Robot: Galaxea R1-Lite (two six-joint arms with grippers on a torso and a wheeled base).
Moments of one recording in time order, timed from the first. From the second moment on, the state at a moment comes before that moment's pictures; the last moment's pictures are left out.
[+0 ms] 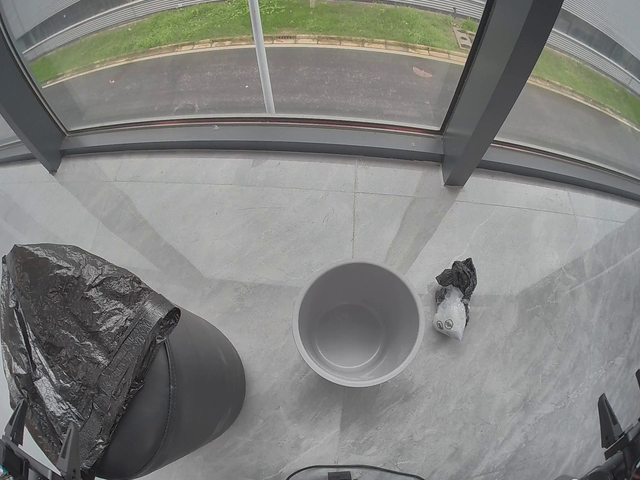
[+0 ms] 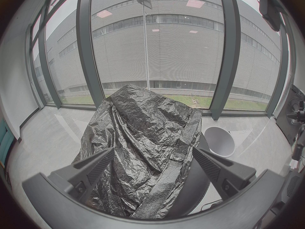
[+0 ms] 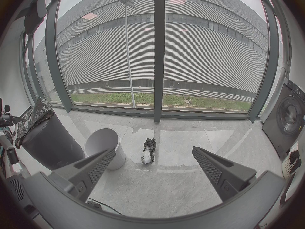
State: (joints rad) left arm 0.00 0.02 -0.02 -0.01 0.04 0.01; right arm 0.00 0.02 -0.02 0.00 -0.01 0.01
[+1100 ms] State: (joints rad) left arm -0.03 0.19 -0.41 0.11 0.06 0.08; right arm 0.10 0.26 -0.39 0.00 0.02 0.23
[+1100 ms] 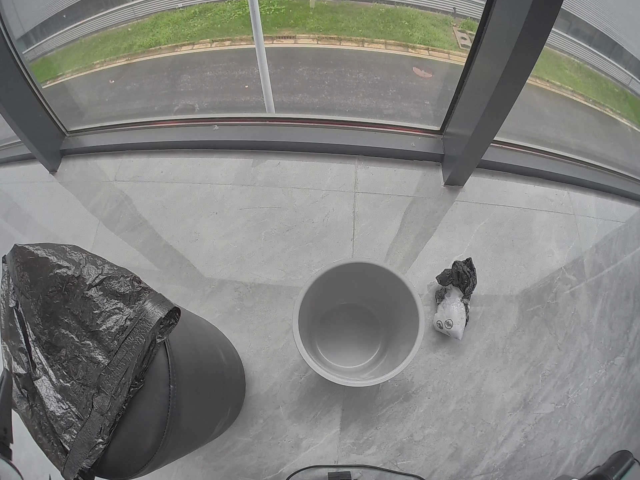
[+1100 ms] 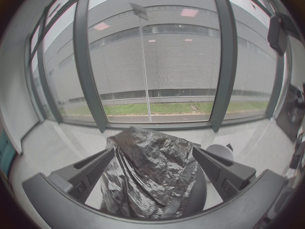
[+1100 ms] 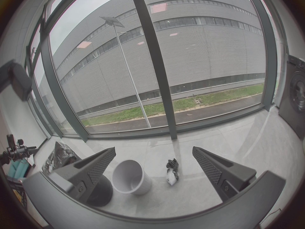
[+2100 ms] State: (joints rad) left arm -0.12 0.62 -0.43 0.12 -0.03 0.91; right arm 0.33 0.83 -0.36 -0.33 0.02 0.27
